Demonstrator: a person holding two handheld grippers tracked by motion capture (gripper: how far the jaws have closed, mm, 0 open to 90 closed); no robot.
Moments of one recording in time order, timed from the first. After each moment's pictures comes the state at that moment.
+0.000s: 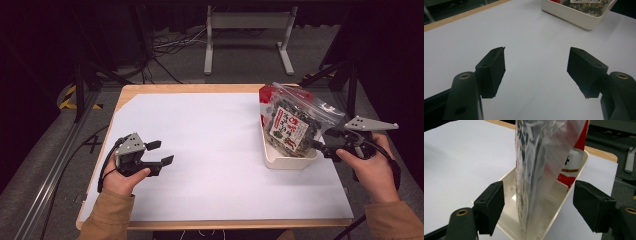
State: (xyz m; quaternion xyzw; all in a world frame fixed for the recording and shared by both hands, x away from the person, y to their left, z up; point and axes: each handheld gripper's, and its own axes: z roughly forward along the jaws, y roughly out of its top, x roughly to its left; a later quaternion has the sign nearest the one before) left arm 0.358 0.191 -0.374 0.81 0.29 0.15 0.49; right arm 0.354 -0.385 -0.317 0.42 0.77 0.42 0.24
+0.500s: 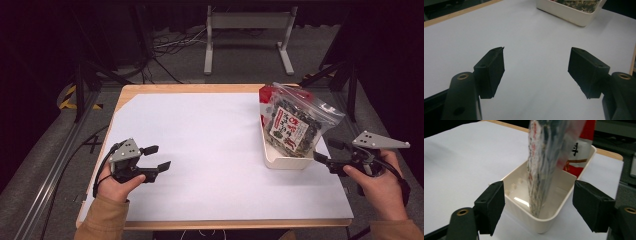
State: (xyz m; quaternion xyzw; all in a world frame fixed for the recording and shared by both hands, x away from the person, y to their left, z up) left arm 0.346 0.200 -0.379 0.81 0.28 0.14 0.50; right arm 0.320 -0.389 -0.328 0.40 0.77 0.44 0.24
